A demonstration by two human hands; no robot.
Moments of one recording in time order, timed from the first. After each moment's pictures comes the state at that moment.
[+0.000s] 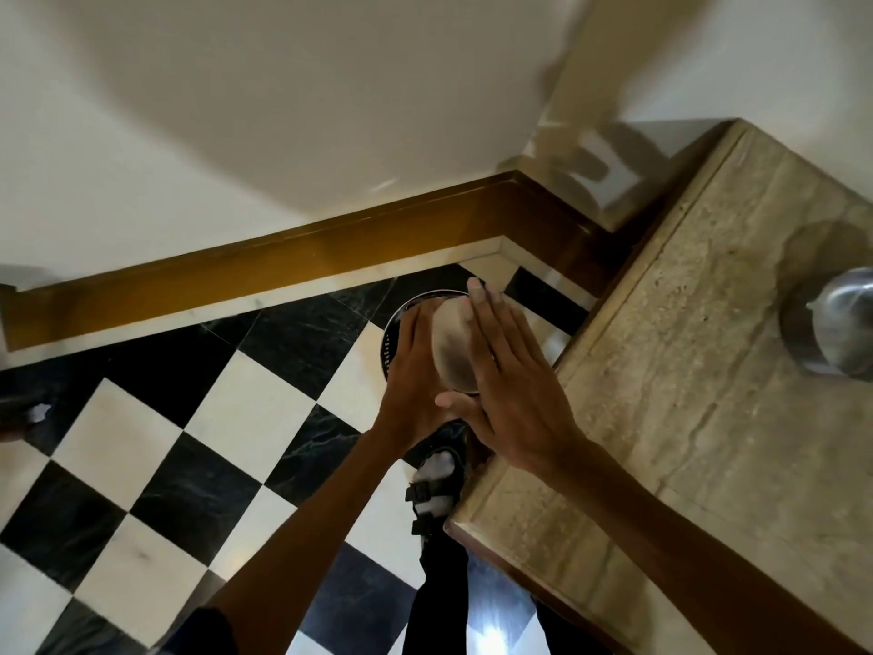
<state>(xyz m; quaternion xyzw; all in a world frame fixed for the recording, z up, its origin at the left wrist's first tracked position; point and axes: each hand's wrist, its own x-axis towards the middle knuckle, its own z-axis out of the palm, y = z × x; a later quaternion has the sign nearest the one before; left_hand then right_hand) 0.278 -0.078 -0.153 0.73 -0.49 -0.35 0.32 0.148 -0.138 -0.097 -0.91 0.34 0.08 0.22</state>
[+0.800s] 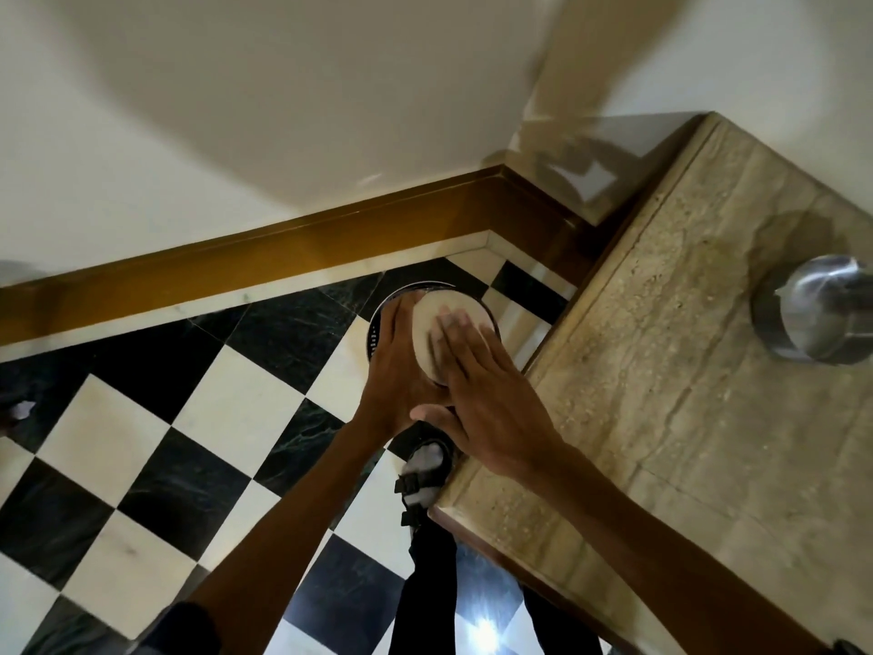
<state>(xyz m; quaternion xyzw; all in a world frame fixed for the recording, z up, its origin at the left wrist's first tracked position) 0.282 -0.070 -0.162 0.73 -0.48 -0.38 0.31 0.138 -0.116 -0.103 -0.91 0.32 0.09 0.24</state>
